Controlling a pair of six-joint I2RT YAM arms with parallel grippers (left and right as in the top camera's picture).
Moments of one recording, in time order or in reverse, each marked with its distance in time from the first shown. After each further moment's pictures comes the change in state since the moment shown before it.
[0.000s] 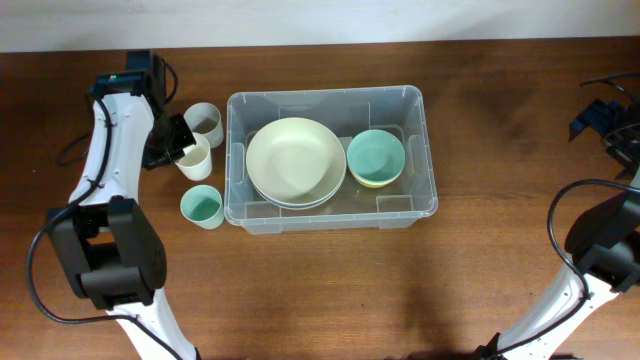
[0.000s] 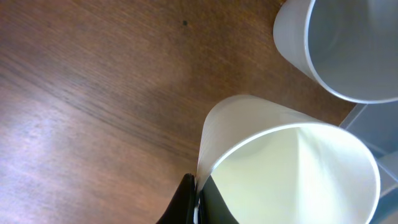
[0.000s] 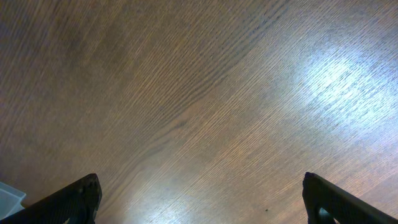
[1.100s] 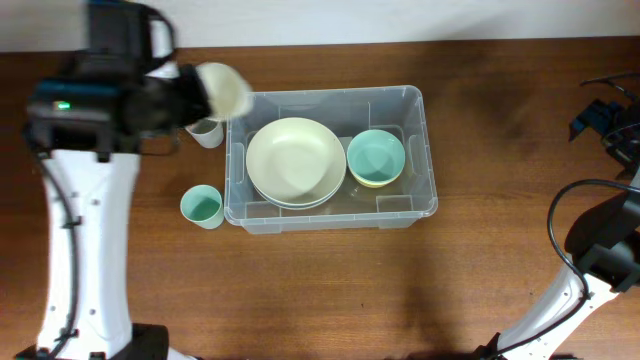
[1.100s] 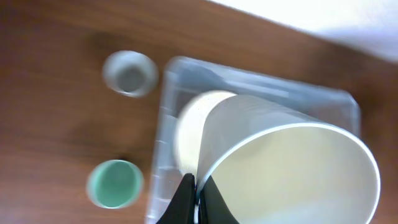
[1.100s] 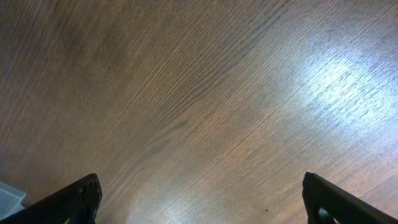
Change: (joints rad) left arm -0.218 -0.388 0.306 -0.139 0.164 0.023; right arm 0.000 0.000 0.000 0.000 0.000 0.000
